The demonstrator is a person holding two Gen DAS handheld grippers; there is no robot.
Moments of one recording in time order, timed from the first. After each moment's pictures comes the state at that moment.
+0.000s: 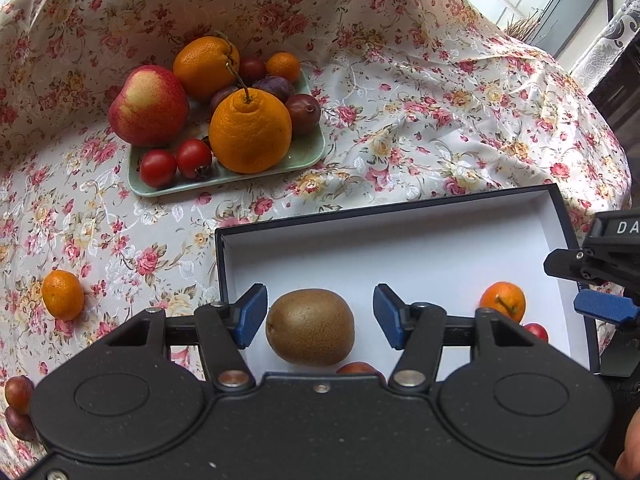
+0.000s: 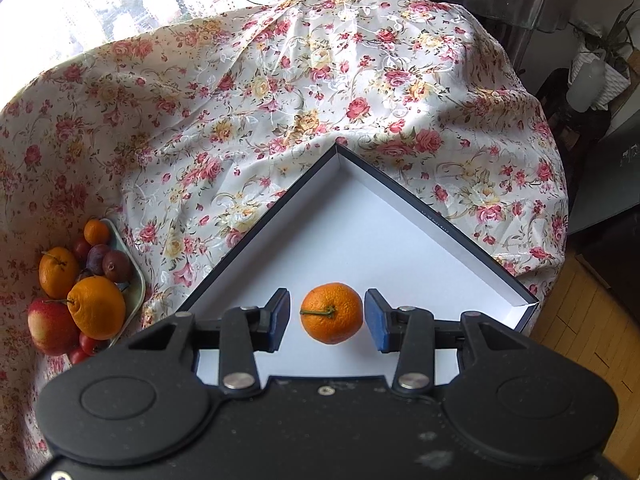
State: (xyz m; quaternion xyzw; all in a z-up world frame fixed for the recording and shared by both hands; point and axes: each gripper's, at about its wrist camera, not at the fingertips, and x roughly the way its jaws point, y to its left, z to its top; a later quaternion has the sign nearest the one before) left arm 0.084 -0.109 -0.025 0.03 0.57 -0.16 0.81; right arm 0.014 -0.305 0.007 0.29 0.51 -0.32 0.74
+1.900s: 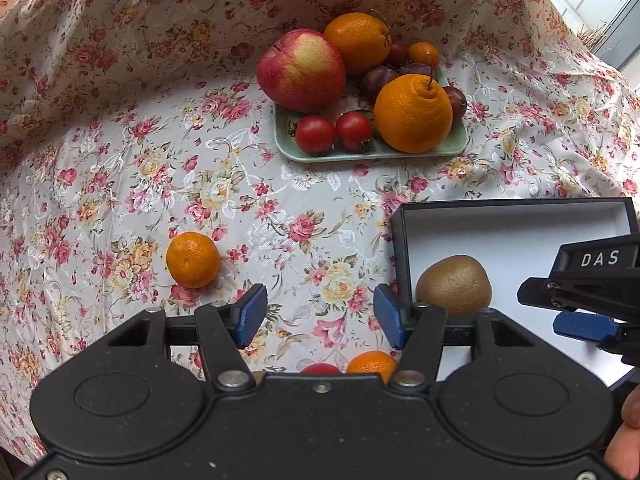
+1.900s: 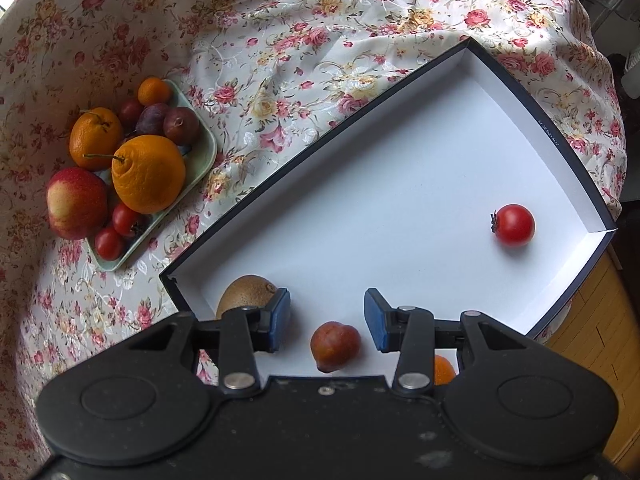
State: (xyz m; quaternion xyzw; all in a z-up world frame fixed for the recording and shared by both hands) left arm 0.104 -0.005 -0.022 0.03 0.61 -0.07 0.79; right arm 0.062 -0.211 -0.018 0.27 0.62 -0.23 0.69
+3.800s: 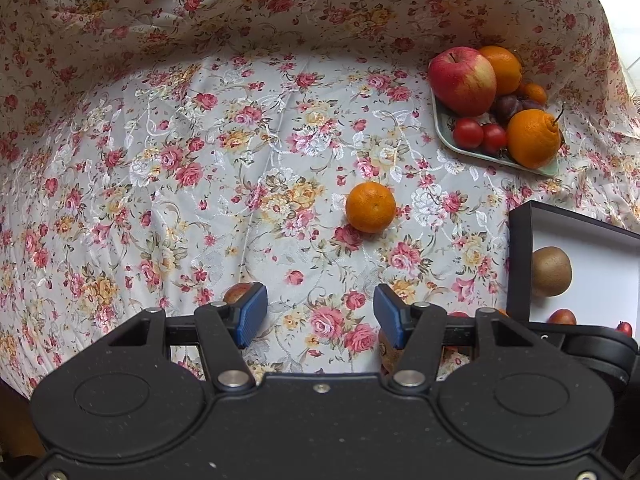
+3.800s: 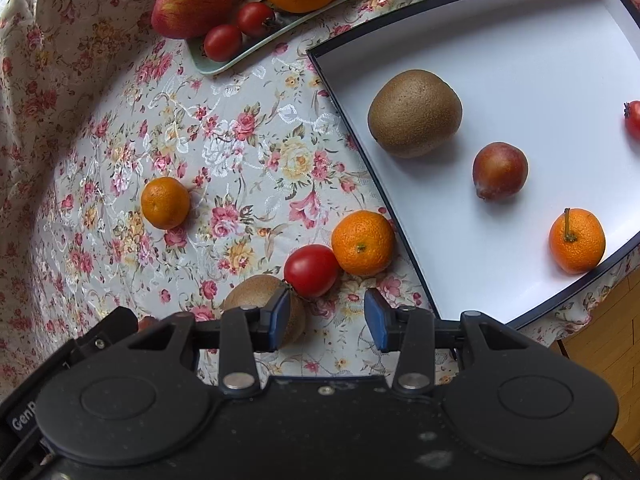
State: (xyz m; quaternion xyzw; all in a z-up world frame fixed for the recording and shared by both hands) left arm 0.076 0.123 -0.001 -0.05 0.62 0.00 0.79; right arm 0.038 -0.082 -0.045 0.26 0.69 -0.10 0.67
